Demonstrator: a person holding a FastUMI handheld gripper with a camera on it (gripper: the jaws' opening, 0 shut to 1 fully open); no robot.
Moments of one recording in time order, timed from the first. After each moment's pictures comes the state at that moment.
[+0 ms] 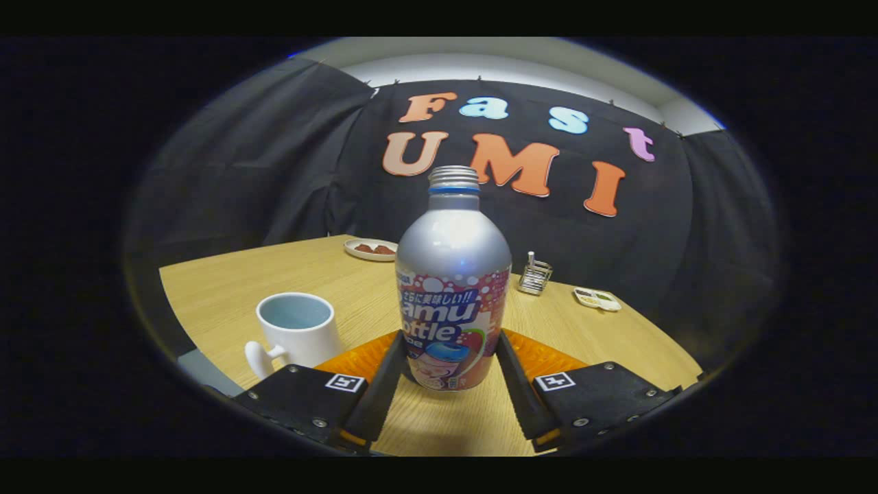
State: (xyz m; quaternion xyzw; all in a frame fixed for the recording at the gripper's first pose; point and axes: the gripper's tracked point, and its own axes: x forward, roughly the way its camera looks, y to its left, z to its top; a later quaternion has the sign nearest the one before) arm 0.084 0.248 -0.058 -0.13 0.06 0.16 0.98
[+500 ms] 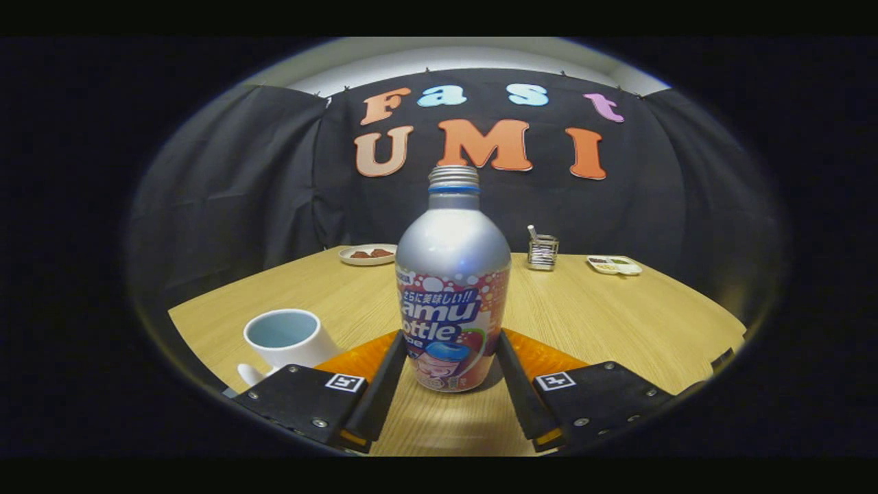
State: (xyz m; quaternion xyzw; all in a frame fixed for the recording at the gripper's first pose) arm 0.106 0.257 -0.076 -0.05 0.10 0.15 0.98
